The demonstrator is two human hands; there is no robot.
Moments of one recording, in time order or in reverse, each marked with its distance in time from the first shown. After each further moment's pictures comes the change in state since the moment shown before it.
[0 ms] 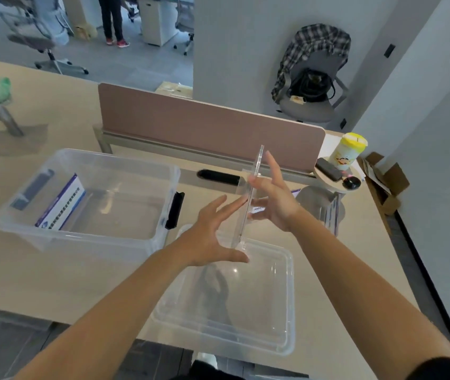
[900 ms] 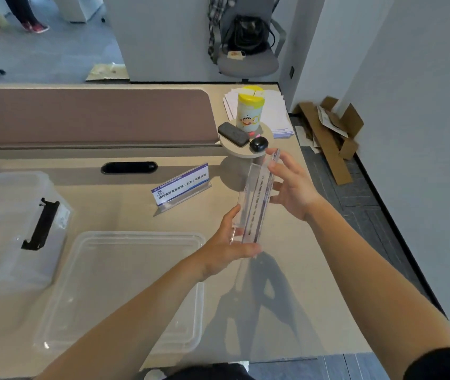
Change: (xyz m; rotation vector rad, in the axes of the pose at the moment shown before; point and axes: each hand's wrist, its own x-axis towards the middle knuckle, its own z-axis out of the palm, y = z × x) left_hand 0.156 0.108 0.263 -0.502 -0.322 -0.306; right_hand -0.062 0.065 -0.326 0.198 0.199 0.011
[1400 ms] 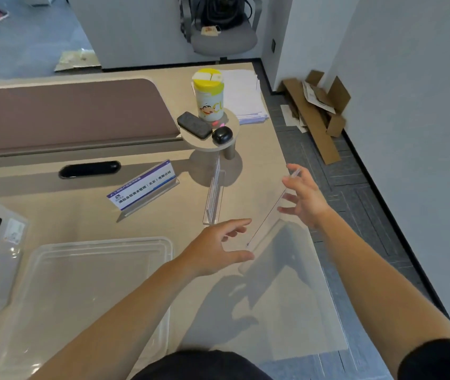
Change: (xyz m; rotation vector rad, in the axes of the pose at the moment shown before) left_hand 0.076 -0.006 0.046 0.489 0.034 0.116; right_hand 0.012 0.061 -0.145 0.047 0.208 0.131
